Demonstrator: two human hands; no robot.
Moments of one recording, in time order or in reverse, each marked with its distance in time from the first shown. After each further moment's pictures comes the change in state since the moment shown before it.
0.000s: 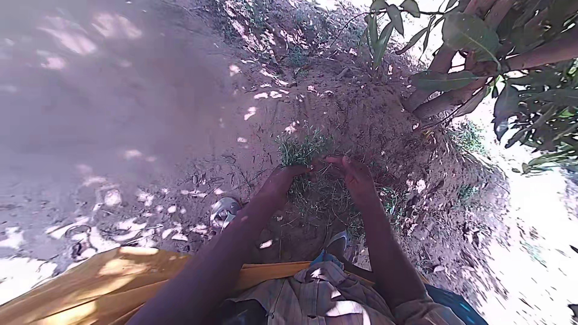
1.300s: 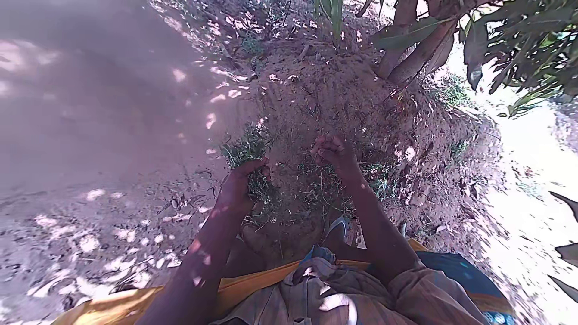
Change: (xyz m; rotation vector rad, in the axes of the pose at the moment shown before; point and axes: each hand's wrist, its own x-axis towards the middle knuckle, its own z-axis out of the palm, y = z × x) left_hand 0.011 0.001 -0.013 -0.060 0.154 0.037; right_hand 0.001 -0.002 -0.024 -0.279 0.107 0.022
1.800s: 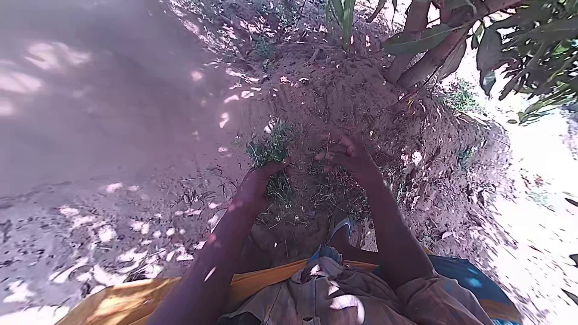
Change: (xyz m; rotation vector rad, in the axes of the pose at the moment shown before) left_hand -0.013 0.004 0.007 0.053 -0.125 -0.032; right_hand -0.008 -0.033 -0.008 0.039 -0.231 0.031
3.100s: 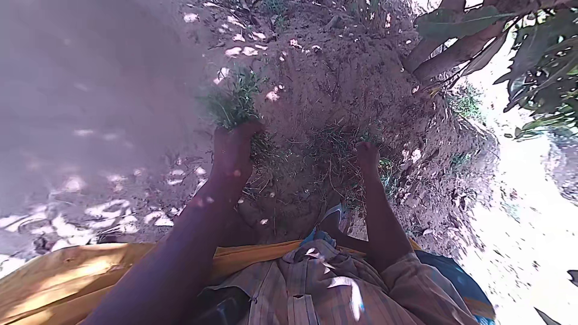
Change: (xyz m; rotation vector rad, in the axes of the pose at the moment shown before) left_hand 0.013 0.004 -0.012 -0.017 0.377 0.321; right_hand 0.020 0.106 -0.053 -0.676 0.542 0.521
